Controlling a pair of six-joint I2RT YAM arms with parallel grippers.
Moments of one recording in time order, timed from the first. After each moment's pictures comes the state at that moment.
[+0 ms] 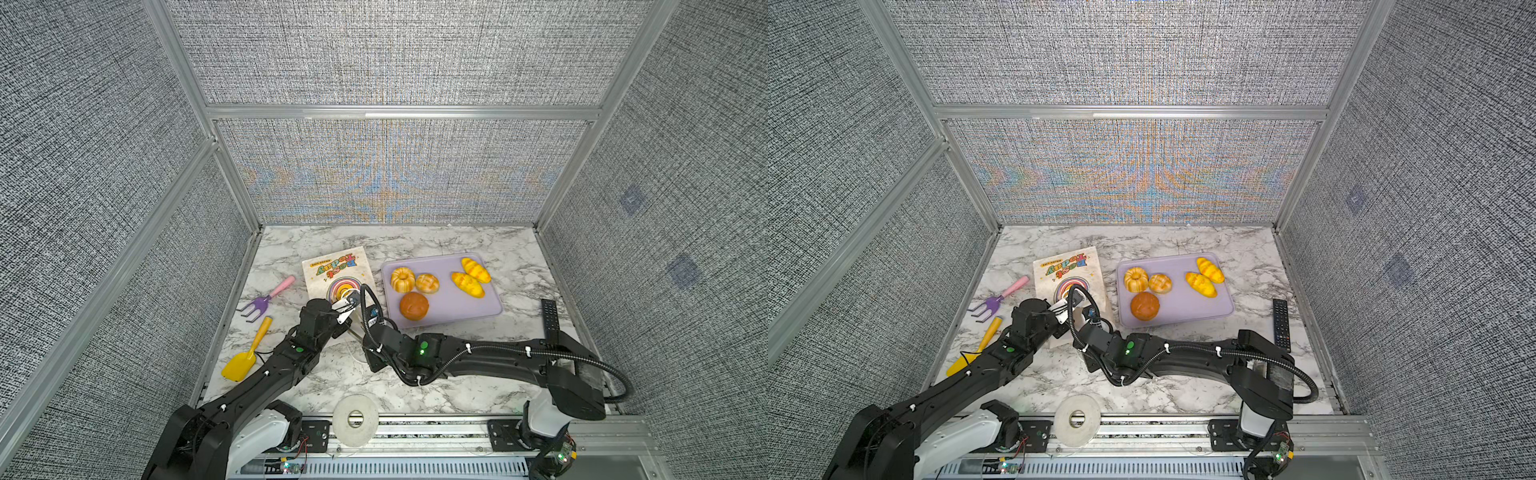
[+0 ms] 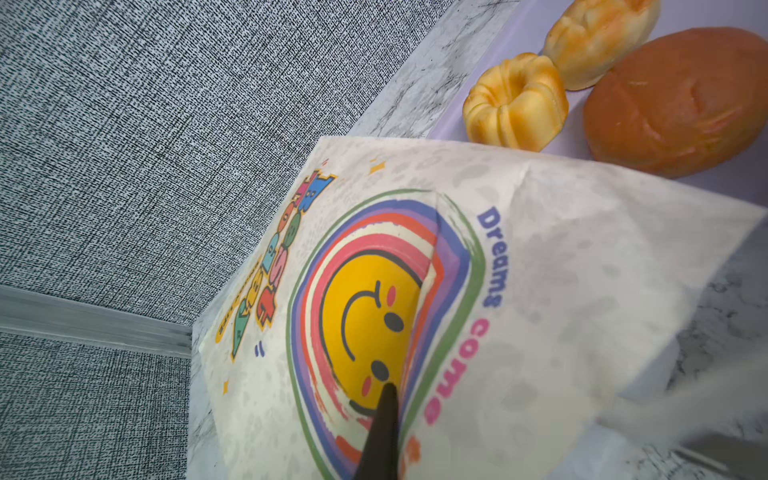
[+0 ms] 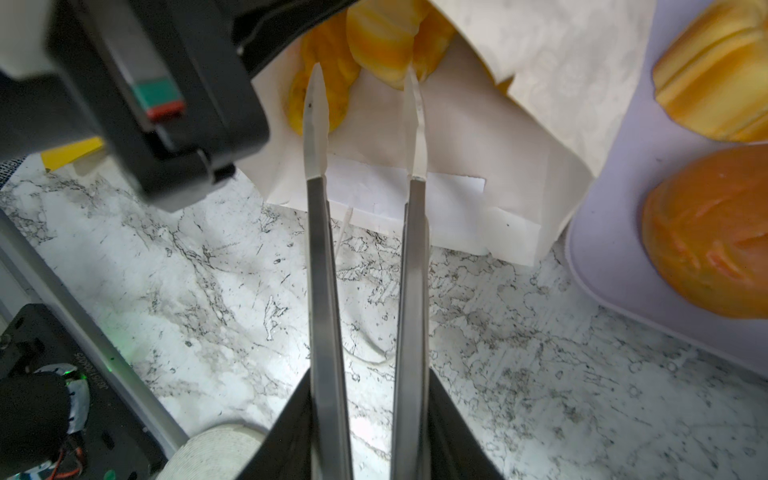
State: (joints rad) left arm -0.49 1.04 0.41 0.16 -0.13 0.58; right arm 1.24 1.71 1.17 -0.31 0.32 0.60
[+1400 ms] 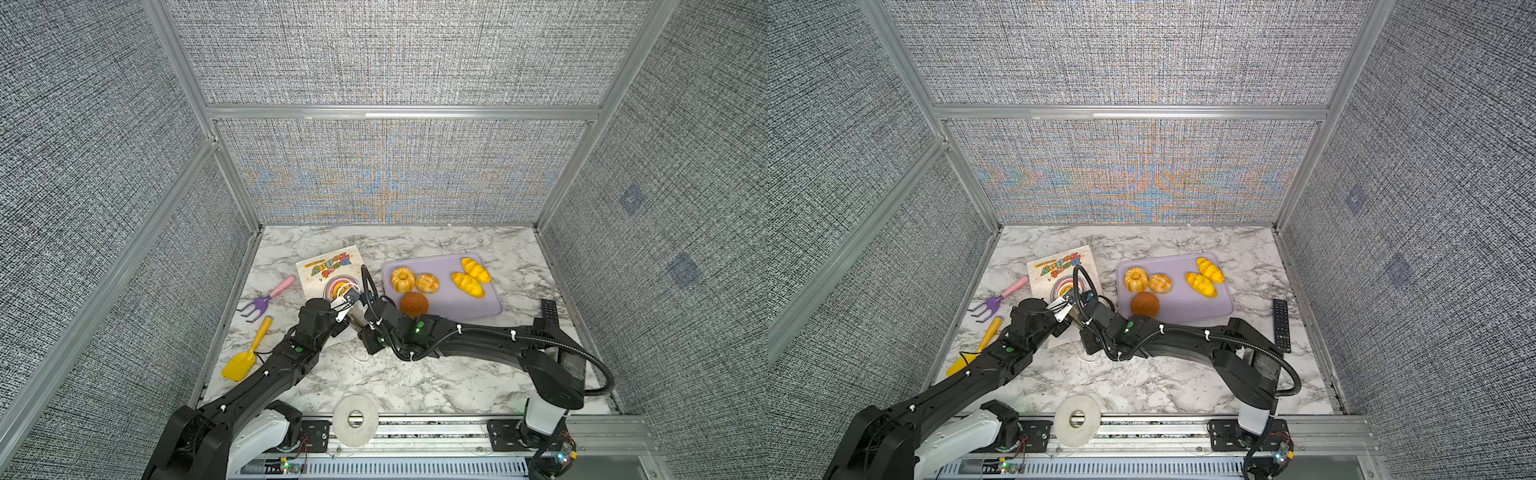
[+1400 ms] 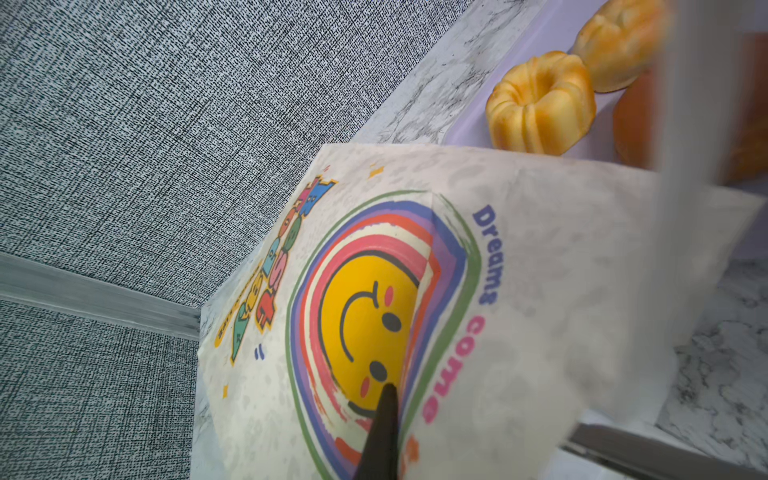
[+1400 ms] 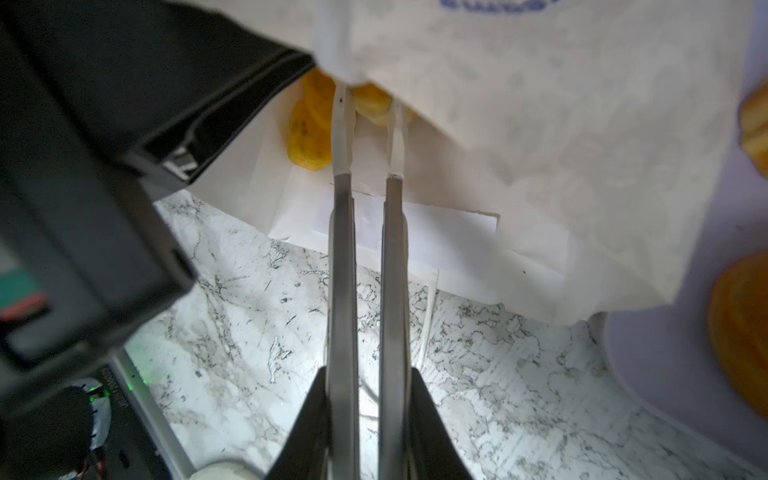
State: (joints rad) left arm -0.49 1.04 0.41 0.16 -0.16 0.55; right arm 1.12 1.78 1.24 -0.27 0.10 0.51
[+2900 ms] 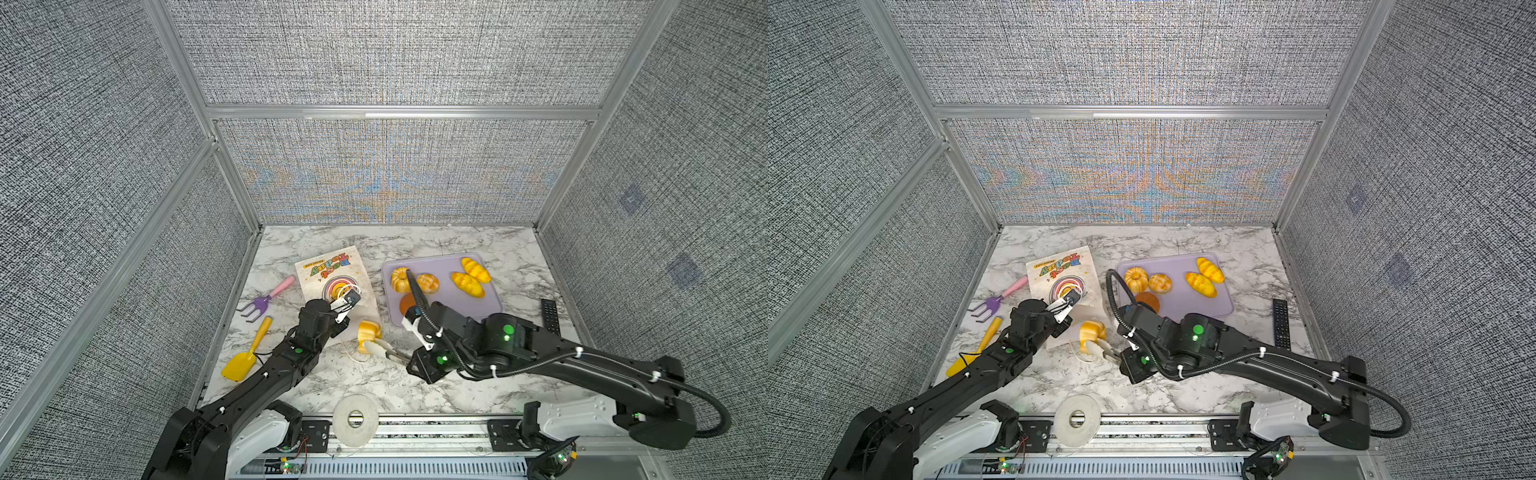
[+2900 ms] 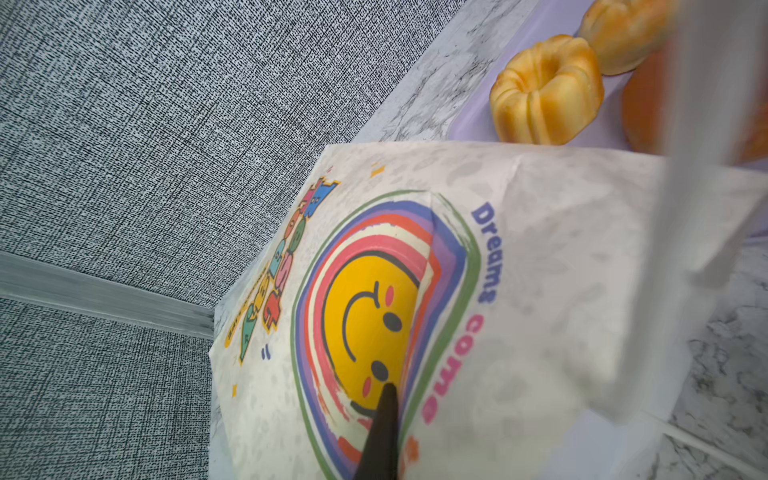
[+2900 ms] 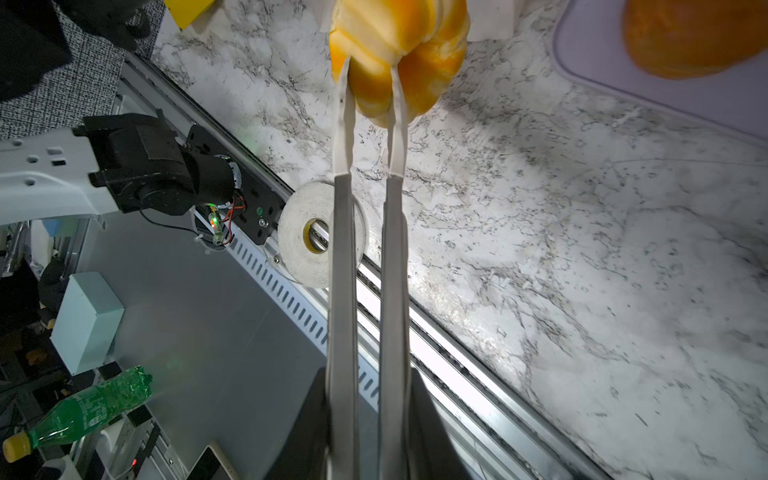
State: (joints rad) left arm -0.49 1.03 0.41 0.16 -0.19 0.58; right arm 1.20 1.25 1.32 -1.07 -0.04 0.68
